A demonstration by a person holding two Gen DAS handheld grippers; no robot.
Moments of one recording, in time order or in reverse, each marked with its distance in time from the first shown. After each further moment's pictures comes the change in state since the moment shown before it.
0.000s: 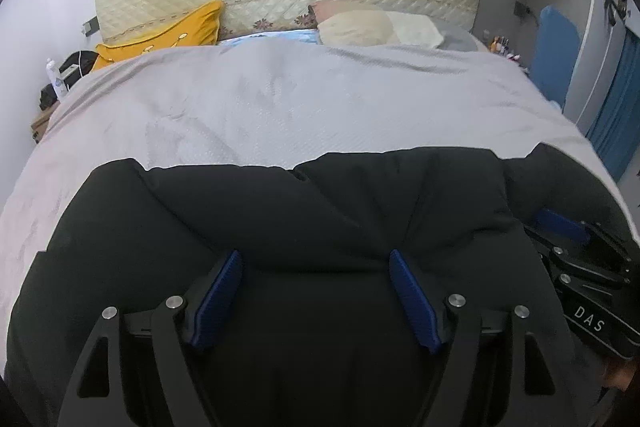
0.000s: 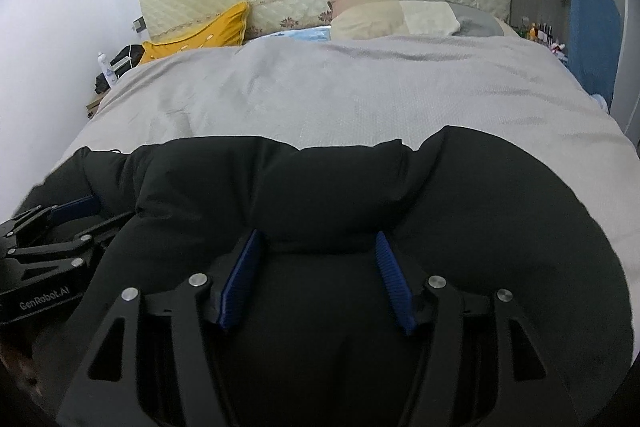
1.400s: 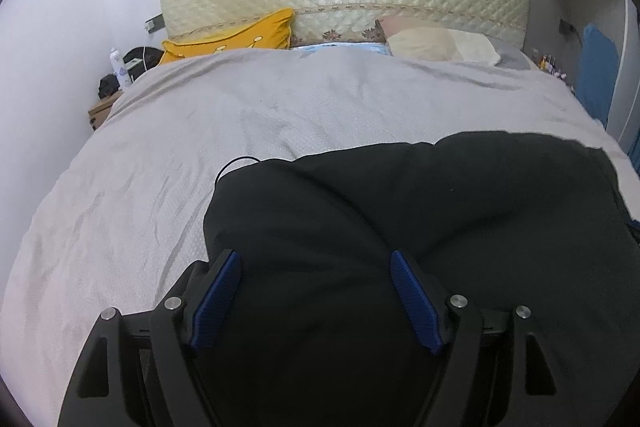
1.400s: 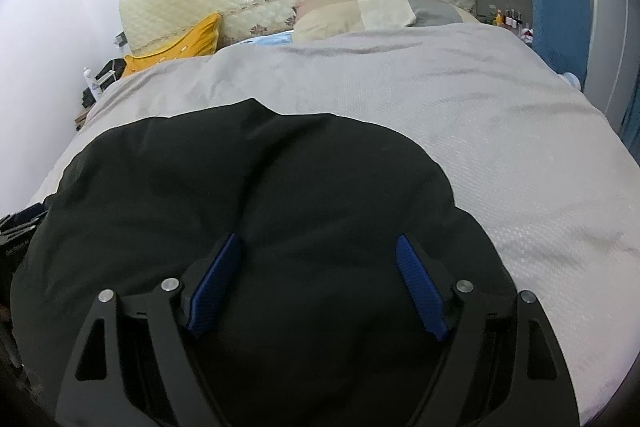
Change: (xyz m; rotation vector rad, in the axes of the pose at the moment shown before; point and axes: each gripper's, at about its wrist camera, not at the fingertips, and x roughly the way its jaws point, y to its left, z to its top) left arm -0.040 0.069 -0.041 -0.092 -0.062 0.165; right arm -0.042 -0.069 -0.028 0.070 -0.003 -0.042
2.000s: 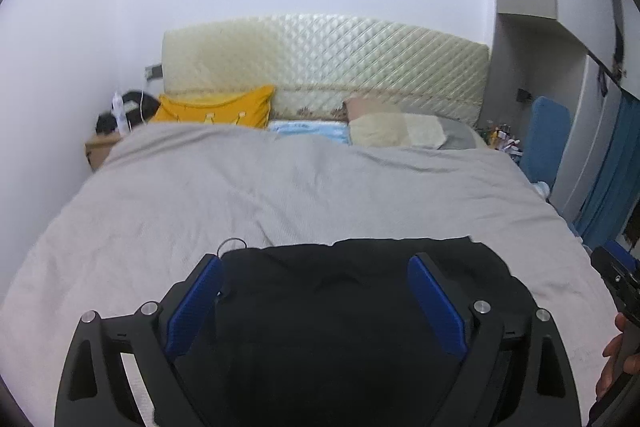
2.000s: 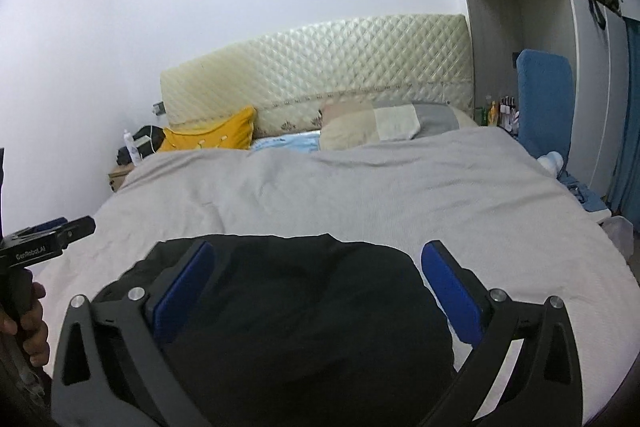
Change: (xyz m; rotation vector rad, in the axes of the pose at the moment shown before) left arm -0.203 -0.021 0.030 -0.040 -0.216 -0.112; right arm -0.185 0.038 0.027 -0.042 -0.324 0.055
